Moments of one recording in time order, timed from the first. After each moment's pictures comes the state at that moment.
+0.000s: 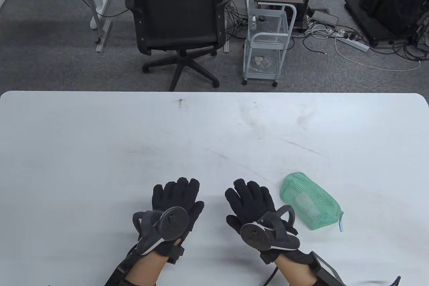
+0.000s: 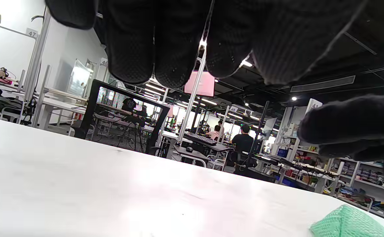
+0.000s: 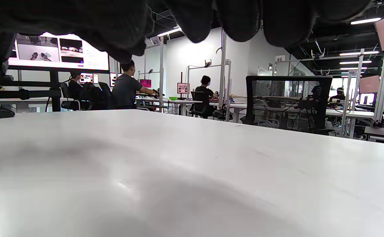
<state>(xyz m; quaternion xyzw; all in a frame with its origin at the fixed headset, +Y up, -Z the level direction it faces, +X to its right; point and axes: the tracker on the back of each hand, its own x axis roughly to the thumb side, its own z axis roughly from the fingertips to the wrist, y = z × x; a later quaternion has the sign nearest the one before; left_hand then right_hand) -0.137 -0.699 -0.227 0.10 -0.12 0.15 0.98 0.098 -0.711 -0.226 0.31 -0.09 0.94 0.05</state>
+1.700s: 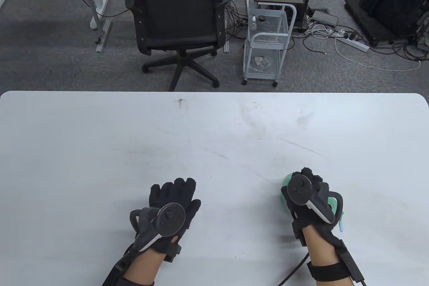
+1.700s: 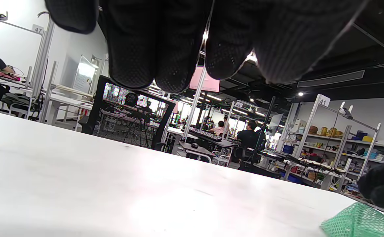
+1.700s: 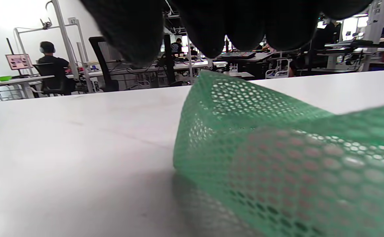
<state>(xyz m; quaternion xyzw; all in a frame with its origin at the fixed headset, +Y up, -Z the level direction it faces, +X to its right) -0.144 -0.696 -0.232 0.09 -0.11 0.15 0.98 0.218 -0.730 -0.300 -0.03 0.00 1.00 0.07</state>
